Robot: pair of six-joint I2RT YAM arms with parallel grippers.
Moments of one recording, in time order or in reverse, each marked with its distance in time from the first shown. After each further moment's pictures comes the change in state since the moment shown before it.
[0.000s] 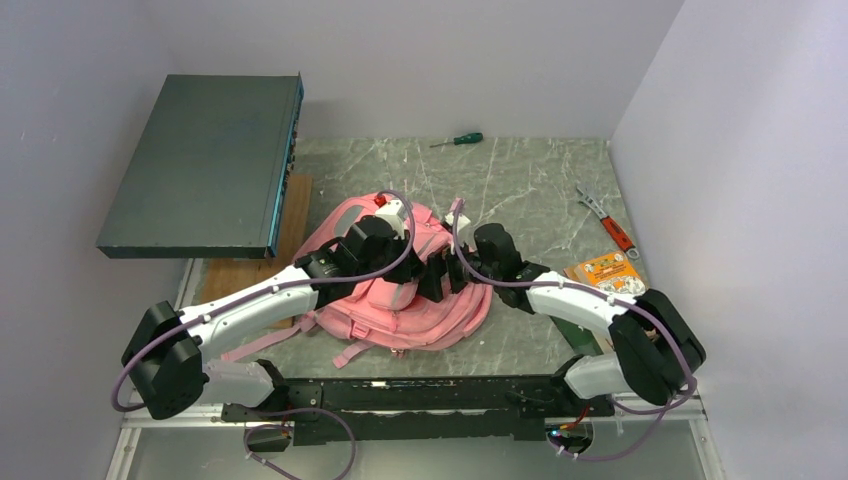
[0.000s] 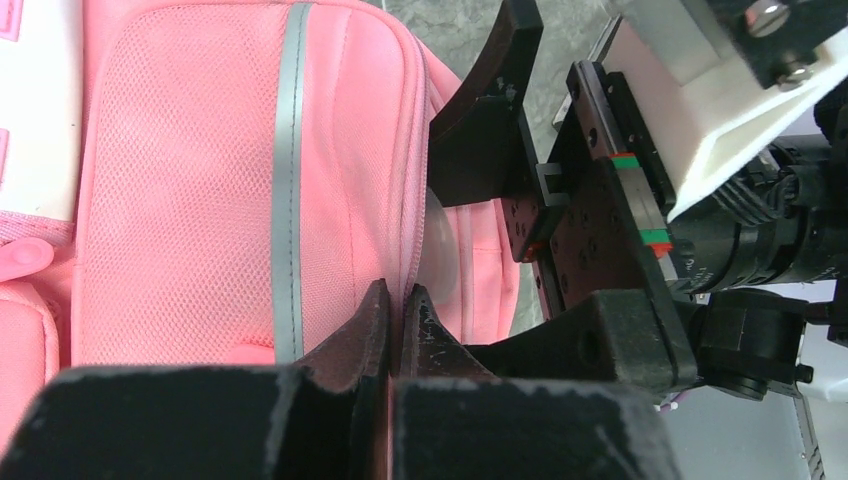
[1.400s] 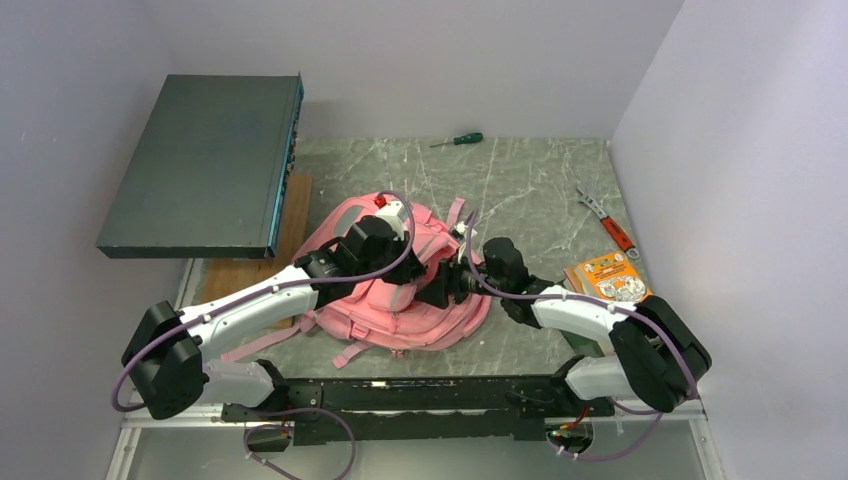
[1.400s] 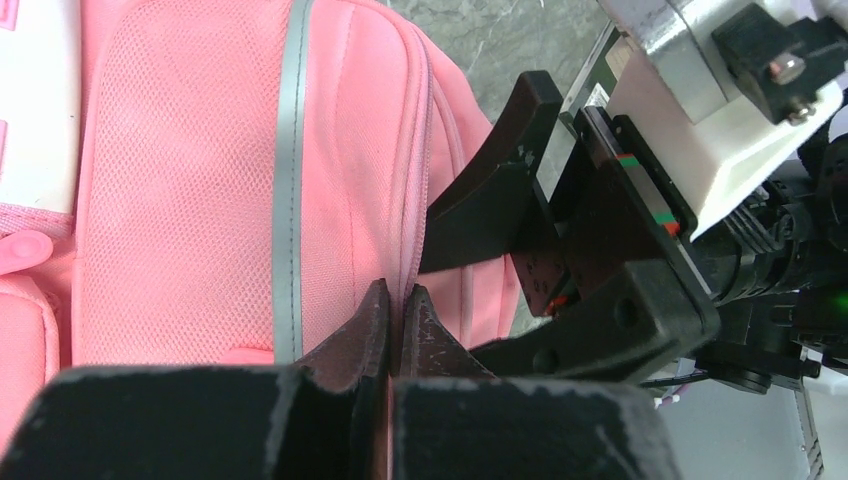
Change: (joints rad) left arm 0.002 0.000 0.000 -0.018 0.012 0.001; right arm 0.000 -0.044 -0.137 0.190 -0.076 0.158
